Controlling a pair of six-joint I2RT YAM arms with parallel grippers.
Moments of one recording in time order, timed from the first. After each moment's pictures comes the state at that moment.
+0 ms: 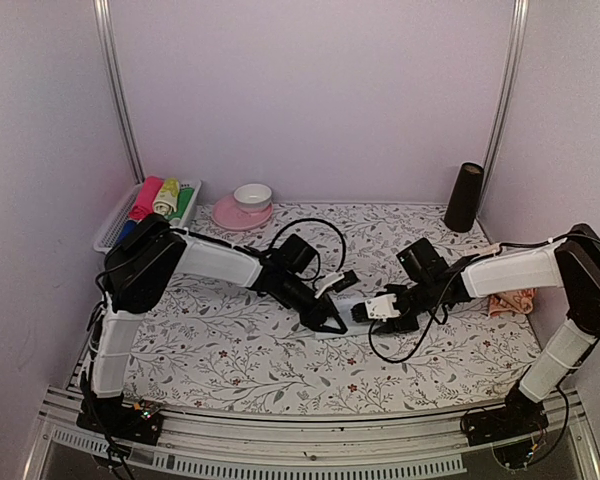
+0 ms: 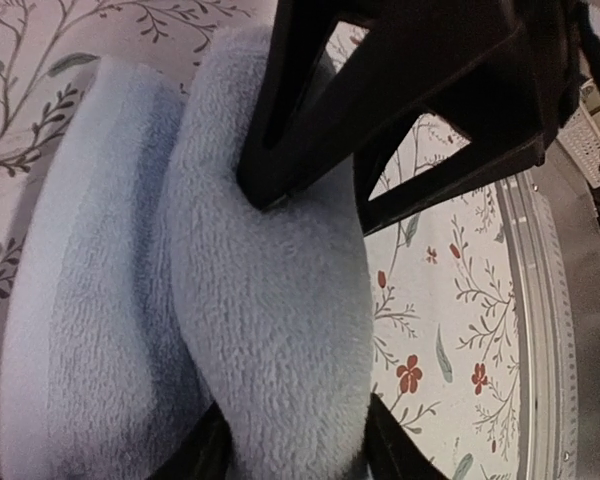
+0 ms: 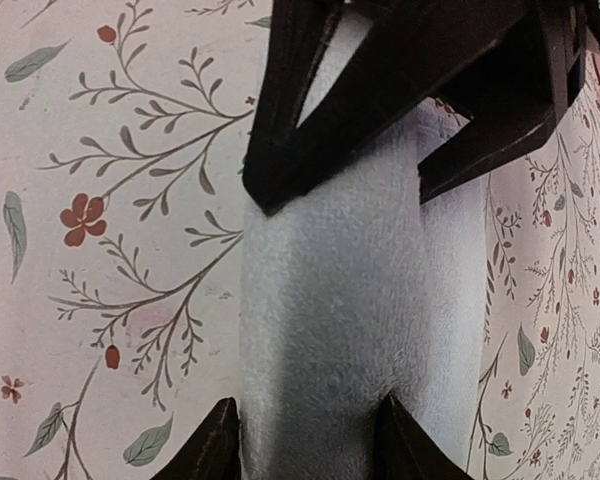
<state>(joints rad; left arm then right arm) -0.83 2.26 1.48 -0.17 0.77 0.15 0.64 1.63 0.82 -0.21 -0.34 -1.13</state>
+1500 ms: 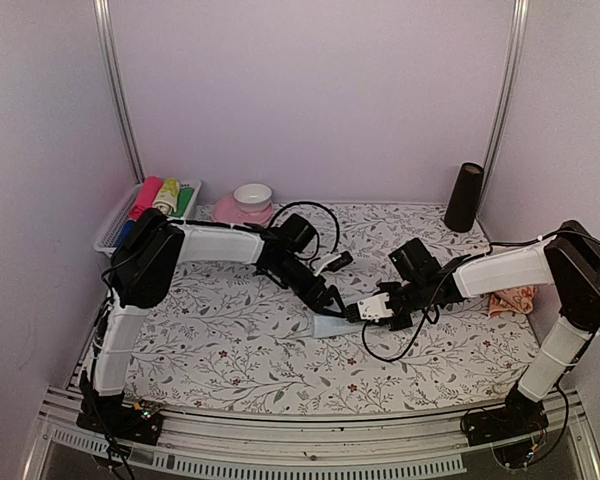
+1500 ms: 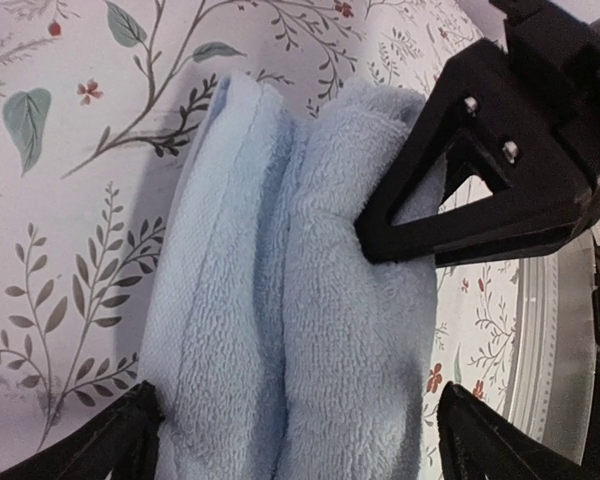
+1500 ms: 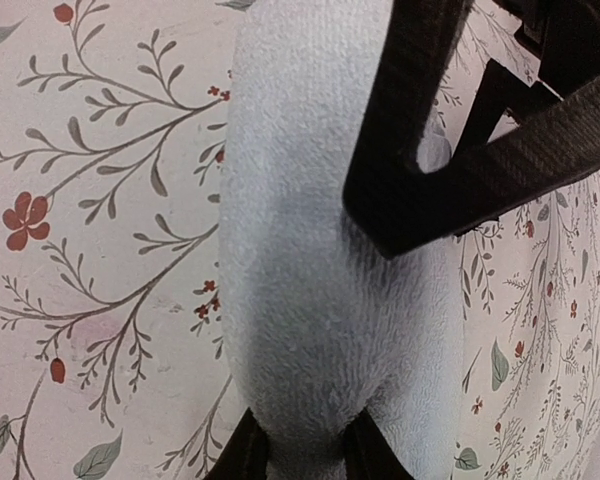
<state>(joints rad) -0.78 2.32 1.71 -0.45 0.72 0.06 0.67 1.69 0.85 -0.15 -0.25 -1.16</state>
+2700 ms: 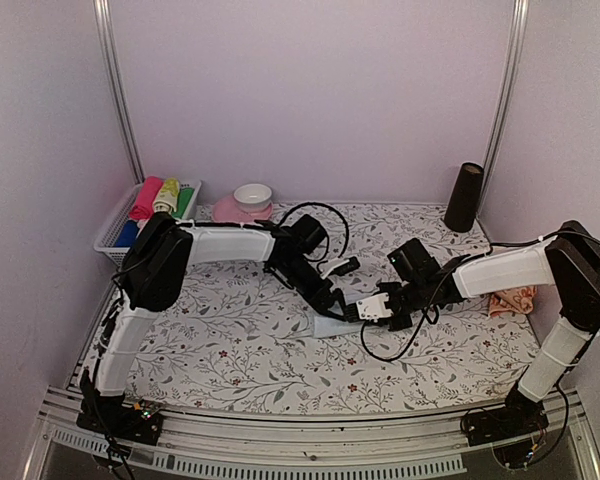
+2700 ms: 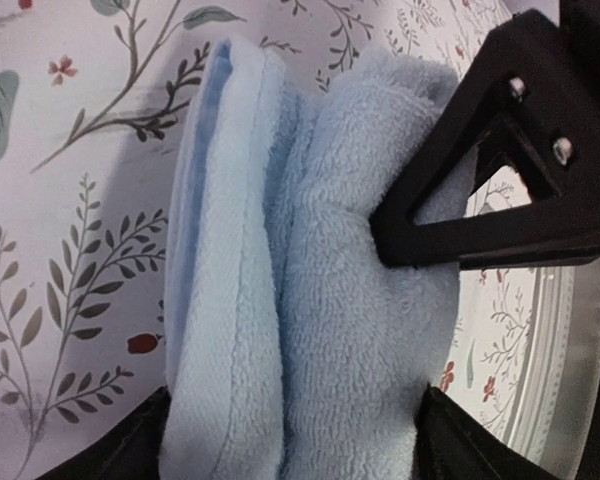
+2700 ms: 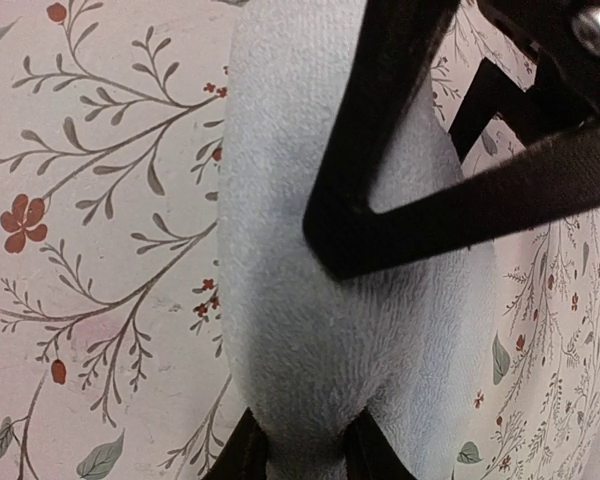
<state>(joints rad) -0.80 2.38 1.85 -0.62 0.67 0.11 0.68 1.69 0.86 -0.16 -0.23 -1.14</state>
